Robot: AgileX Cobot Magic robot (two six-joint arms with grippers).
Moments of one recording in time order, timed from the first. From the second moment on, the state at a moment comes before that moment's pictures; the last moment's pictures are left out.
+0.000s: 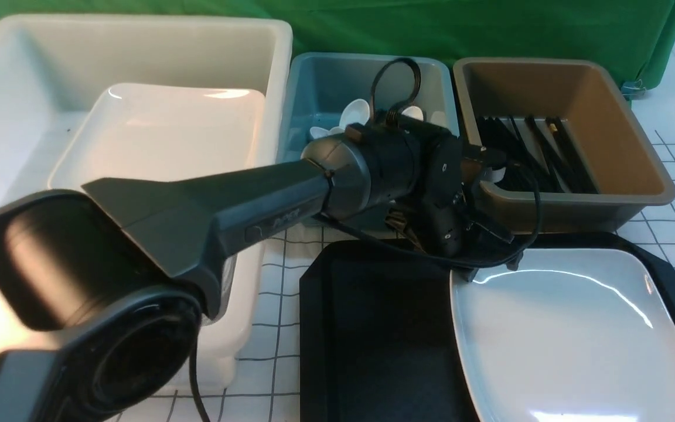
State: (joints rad) right arm 0.59 0.98 -1.13 -0.27 1.16 -0.05; left arm -0.74 2.28 -1.90 -0.13 0.79 -0.13
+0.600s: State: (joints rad) right arm 0.59 0.90 -1.13 -0.26 1.04 -0.03; left arm -0.74 1.98 -1.90 -0.12 0.91 -0.01
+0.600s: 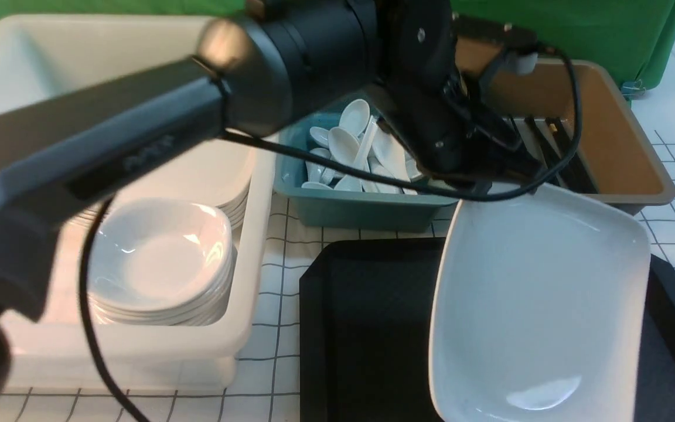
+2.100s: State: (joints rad) right arm 0.61 1.25 -1.52 0.28 0.98 -0.34; left arm 0.33 1.53 -1.72 -0.56 0.82 0.13
